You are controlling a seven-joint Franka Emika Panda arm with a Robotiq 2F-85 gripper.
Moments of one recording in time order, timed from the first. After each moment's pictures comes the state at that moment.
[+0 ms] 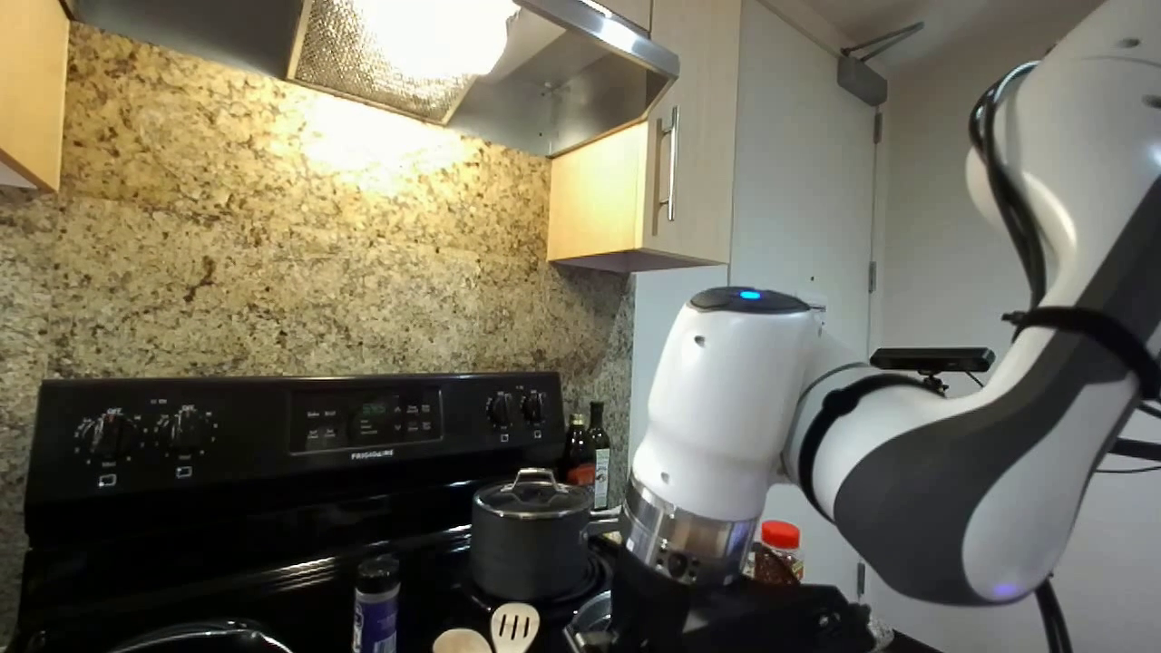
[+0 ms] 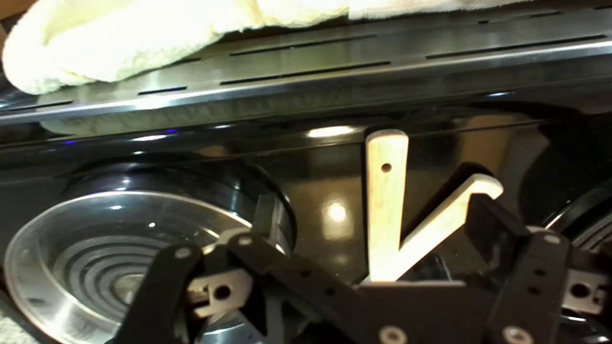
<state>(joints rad) 0.16 -0.08 0.17 -2.54 -0.43 2.63 1.29</state>
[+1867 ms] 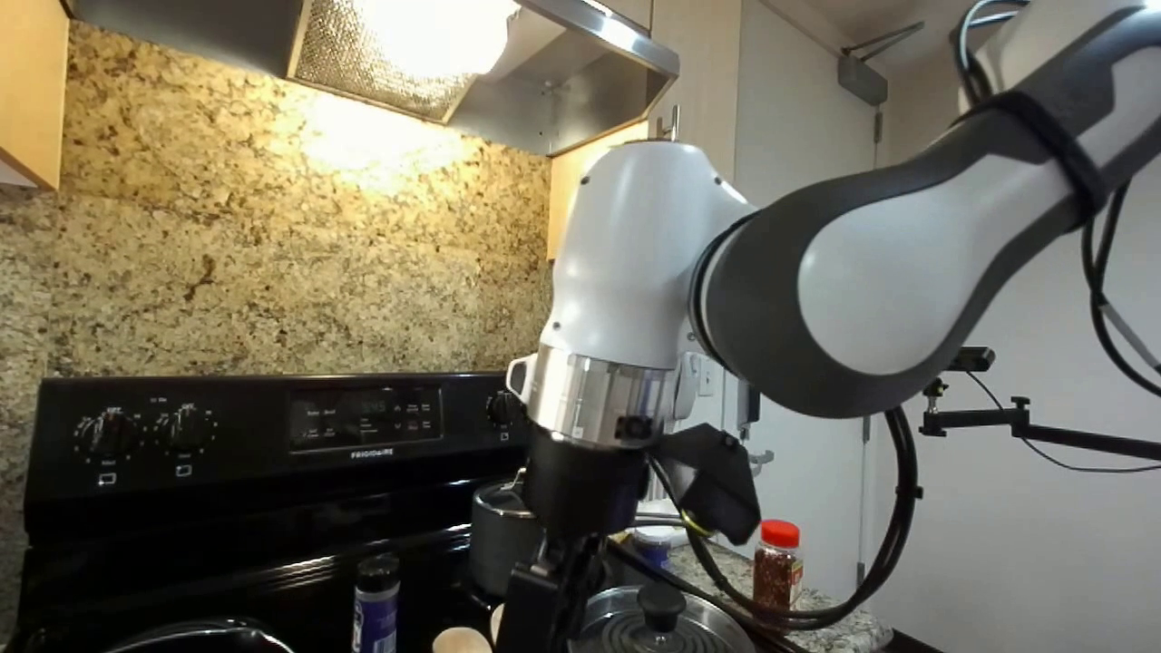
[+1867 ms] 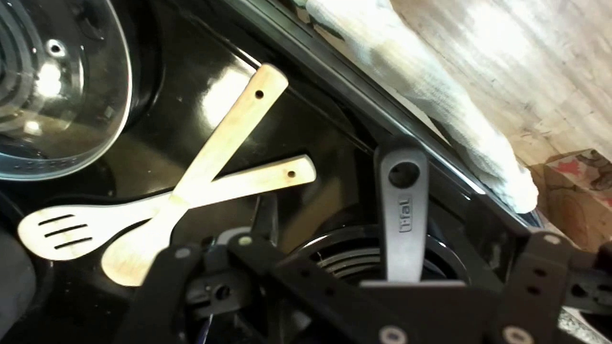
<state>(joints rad) 0.20 -0.04 0.22 -2.26 -0.06 2.38 0.28</state>
